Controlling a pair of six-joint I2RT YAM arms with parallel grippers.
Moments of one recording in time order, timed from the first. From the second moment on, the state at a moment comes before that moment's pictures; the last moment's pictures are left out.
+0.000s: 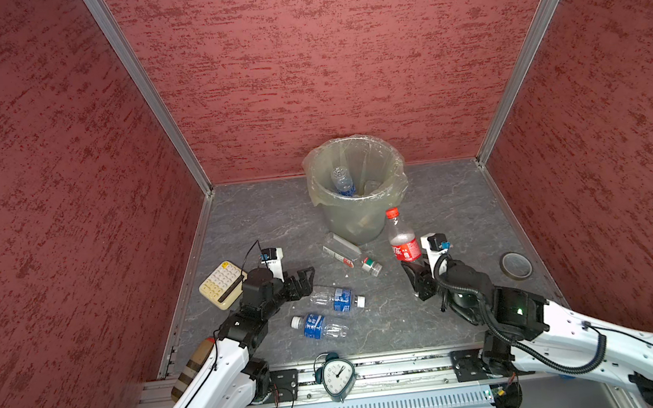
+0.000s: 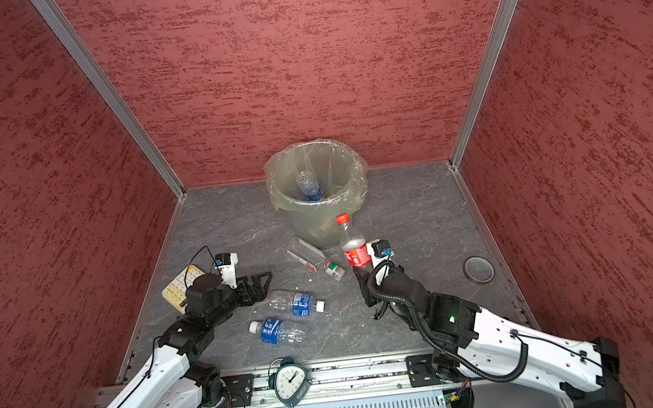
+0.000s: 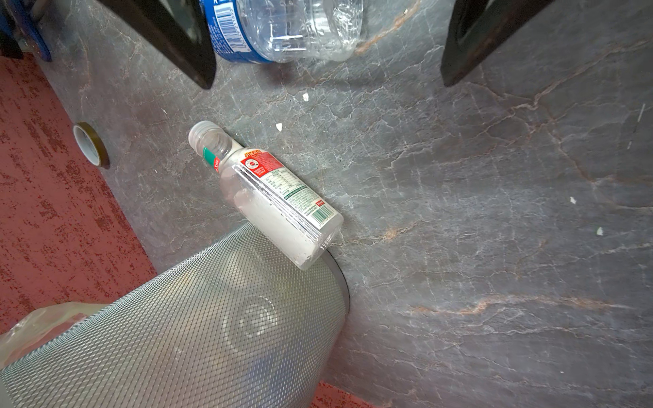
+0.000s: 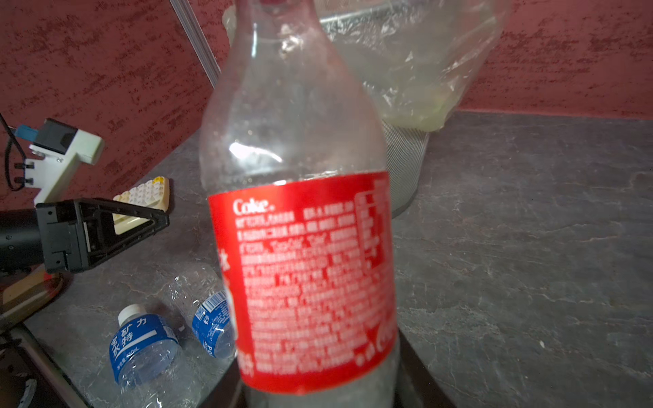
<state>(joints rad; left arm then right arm) -0.36 0.72 0.33 -0.13 0.15 -0.48 1.08 0.65 0.60 -0.33 0.53 0.43</state>
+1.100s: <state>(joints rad) -0.42 0.54 0.32 -0.24 0.11 -0.47 0.55 1.60 1.68 -0.04 0.32 0.21</state>
